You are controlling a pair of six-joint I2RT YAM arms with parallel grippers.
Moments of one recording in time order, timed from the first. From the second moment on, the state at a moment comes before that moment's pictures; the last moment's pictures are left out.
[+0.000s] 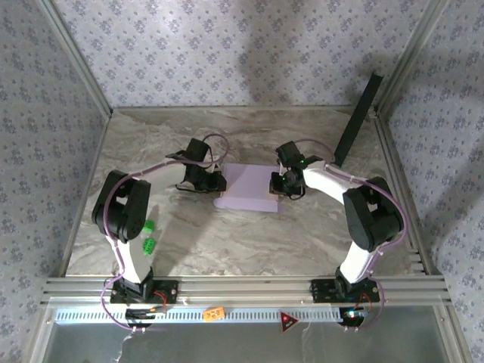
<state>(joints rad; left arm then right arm) -0.45 1.82 1.14 -0.47 0.46 -0.37 0.48 1.73 1.11 -0.56 -0.18 0.52</state>
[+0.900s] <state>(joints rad) -0.39 1.46 0.92 -0.51 0.49 -0.36 0.53 1.65 1.09 -0.60 -0.27 0.49</state>
